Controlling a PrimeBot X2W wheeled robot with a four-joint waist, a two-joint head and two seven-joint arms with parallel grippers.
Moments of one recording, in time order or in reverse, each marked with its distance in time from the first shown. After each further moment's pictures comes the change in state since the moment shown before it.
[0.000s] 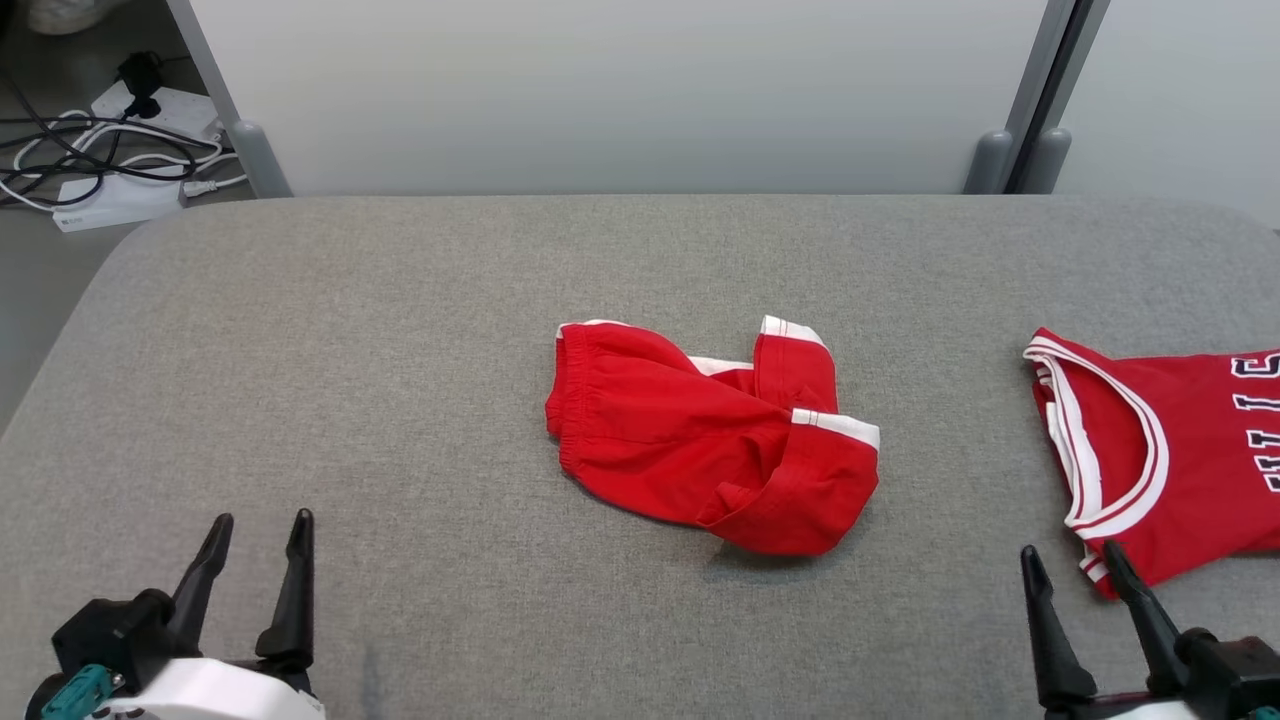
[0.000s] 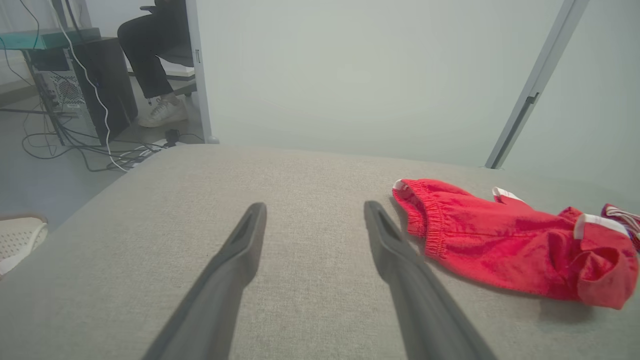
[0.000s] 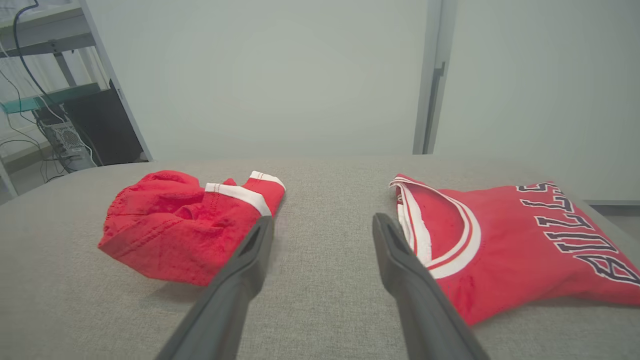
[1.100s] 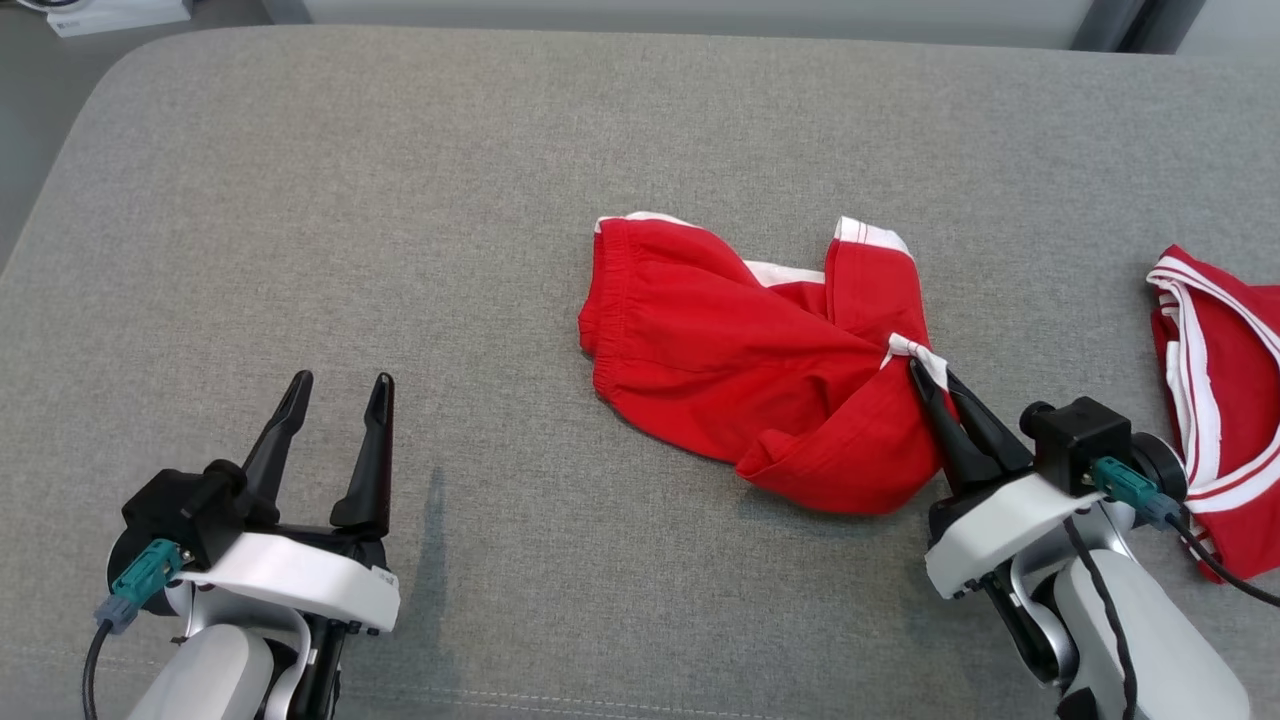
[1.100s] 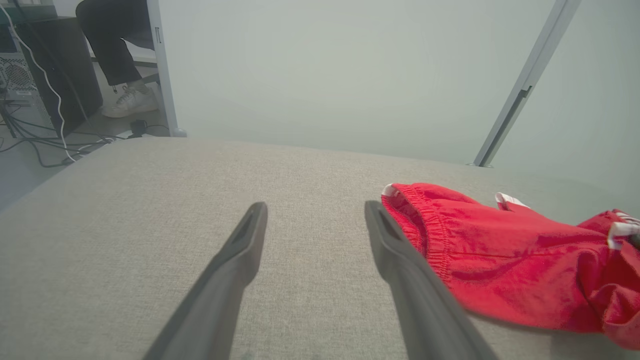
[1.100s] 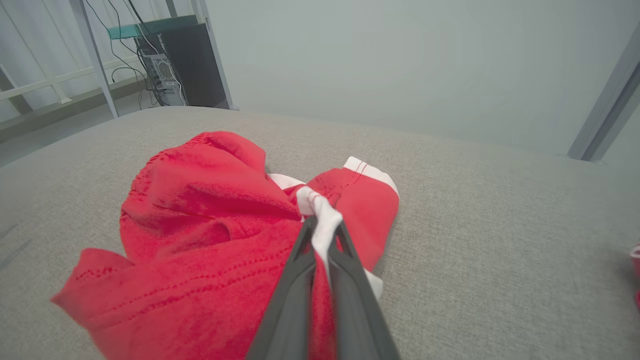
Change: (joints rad) left arm -0.240 -0.133 -0.041 0.074 0.075 -0.089 -0.014; right arm -0.549 -0.117 0.370 0.412 0.098 0.000 -0.031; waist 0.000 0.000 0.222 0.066
